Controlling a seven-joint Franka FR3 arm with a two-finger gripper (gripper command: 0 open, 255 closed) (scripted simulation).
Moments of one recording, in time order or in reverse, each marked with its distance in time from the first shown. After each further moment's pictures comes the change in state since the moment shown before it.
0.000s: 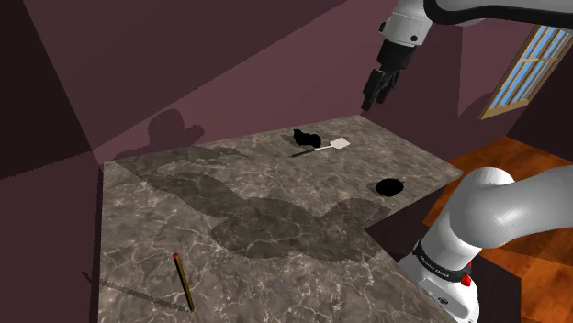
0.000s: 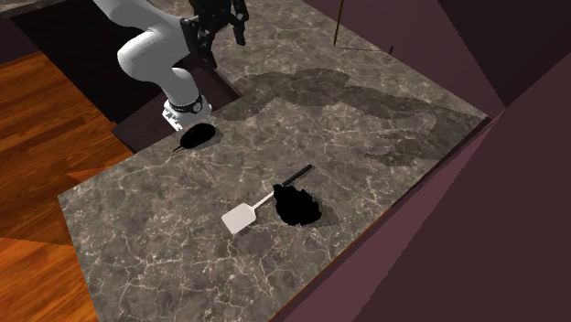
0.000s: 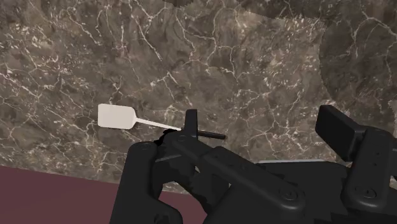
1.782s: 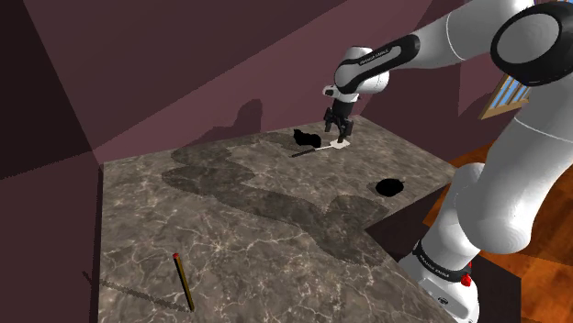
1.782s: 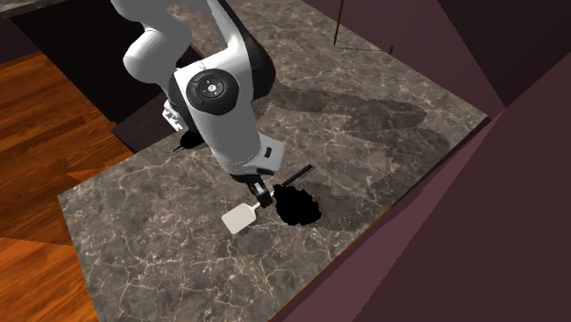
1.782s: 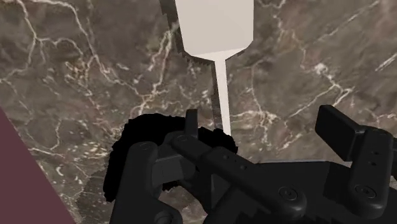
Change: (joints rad) arm 0.305 0.766 -0.605 0.107 0.064 0.567 -1.523
